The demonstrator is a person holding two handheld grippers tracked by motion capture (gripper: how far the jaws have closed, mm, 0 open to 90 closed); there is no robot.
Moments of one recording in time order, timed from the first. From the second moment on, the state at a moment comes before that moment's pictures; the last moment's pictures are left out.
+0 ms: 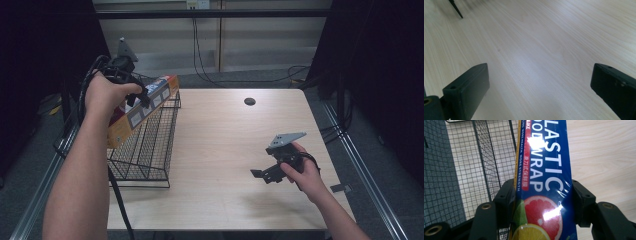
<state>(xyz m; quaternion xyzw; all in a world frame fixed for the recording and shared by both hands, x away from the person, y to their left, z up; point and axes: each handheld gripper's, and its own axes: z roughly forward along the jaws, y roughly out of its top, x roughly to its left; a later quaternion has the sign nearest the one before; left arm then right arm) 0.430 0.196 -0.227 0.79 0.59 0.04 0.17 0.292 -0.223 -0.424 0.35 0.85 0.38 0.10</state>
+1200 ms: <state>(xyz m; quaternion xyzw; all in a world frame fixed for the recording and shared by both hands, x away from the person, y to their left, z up) 0.426 0.235 -0.215 0.72 0.66 0.09 0.17 0.293 -0.227 -0.424 0.36 0.85 0.38 0.10</state>
